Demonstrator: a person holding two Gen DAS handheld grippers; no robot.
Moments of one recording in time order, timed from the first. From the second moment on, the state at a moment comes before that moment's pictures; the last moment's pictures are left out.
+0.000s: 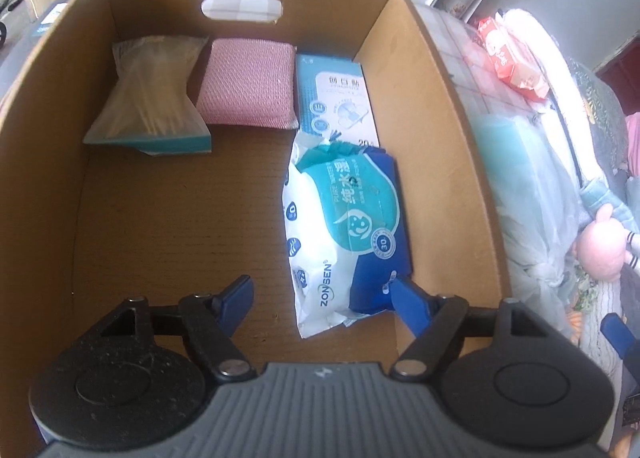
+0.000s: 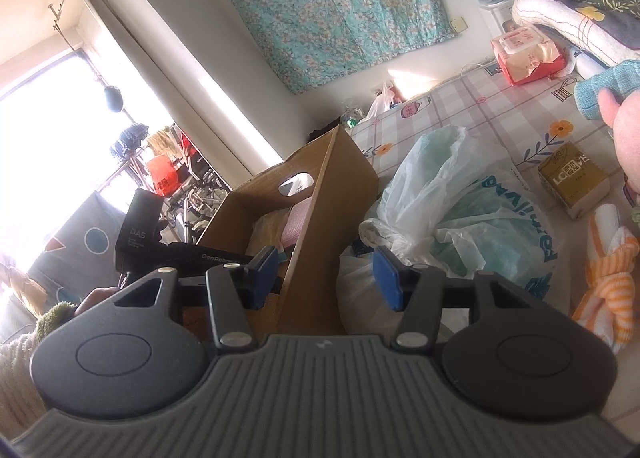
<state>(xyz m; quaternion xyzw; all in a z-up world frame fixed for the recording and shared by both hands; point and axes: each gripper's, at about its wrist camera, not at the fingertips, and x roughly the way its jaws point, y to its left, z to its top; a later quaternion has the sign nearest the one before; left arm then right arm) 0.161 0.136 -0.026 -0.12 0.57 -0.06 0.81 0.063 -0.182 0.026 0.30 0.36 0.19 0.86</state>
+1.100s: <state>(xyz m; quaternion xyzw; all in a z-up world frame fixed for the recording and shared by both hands) 0.203 -0.216 -0.005 -0.19 0.52 -0.30 0.78 0.058 -0.395 -0.032 0.35 0.24 -0.10 0.90</state>
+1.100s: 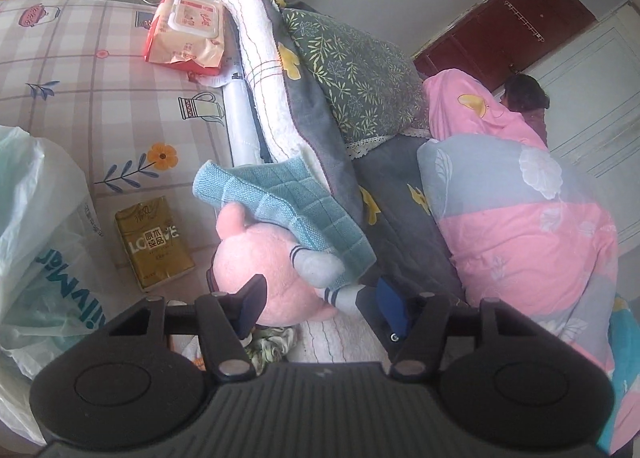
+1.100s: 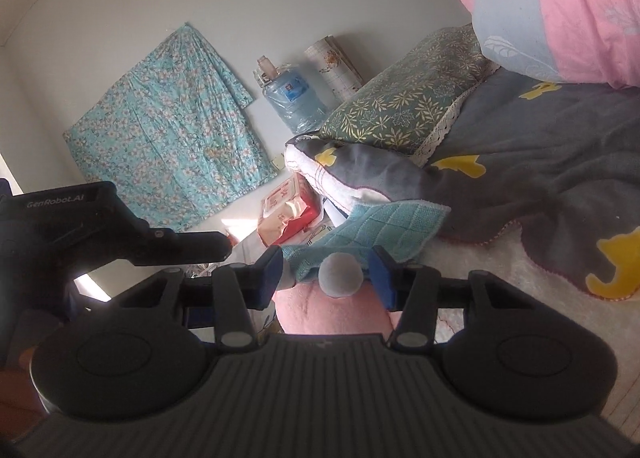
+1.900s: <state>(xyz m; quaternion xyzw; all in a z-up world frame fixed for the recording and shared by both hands) 0.177 -0.192 -0.012 -0.16 0.52 -0.30 0.78 0.036 -0.376 -0.039 0.38 0.28 0.00 0.88</state>
